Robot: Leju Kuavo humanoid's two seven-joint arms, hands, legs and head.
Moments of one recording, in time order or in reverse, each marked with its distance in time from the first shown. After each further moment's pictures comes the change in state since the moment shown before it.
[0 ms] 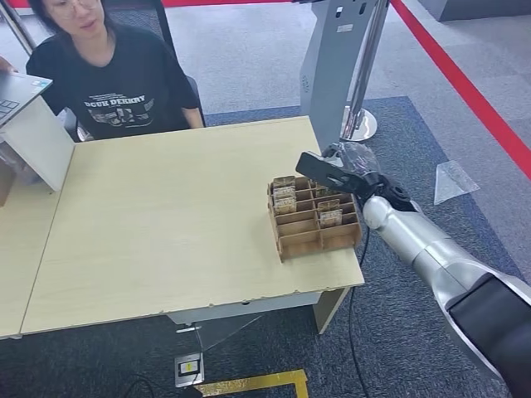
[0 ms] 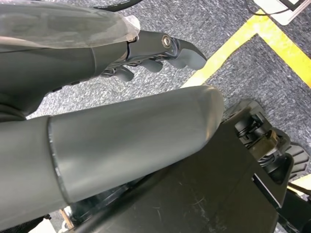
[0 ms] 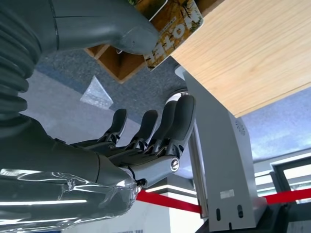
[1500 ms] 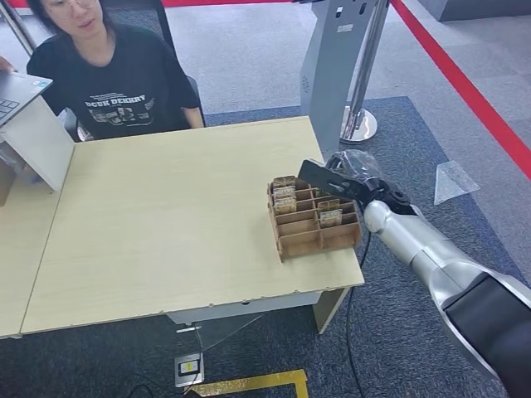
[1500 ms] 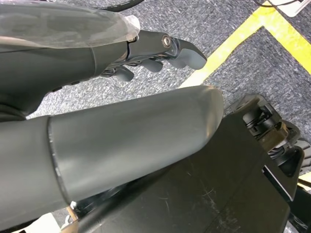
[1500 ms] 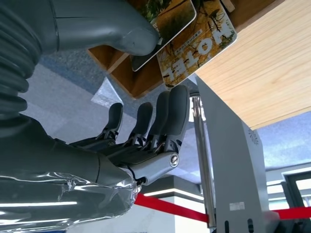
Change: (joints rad) left arm 0.016 -0.006 0.000 0.002 0.006 0.000 0.000; right arm -0.005 0.017 0.002 0.087 0.029 0.000 -0.018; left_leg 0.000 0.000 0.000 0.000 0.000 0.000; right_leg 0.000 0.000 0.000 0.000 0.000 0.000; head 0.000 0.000
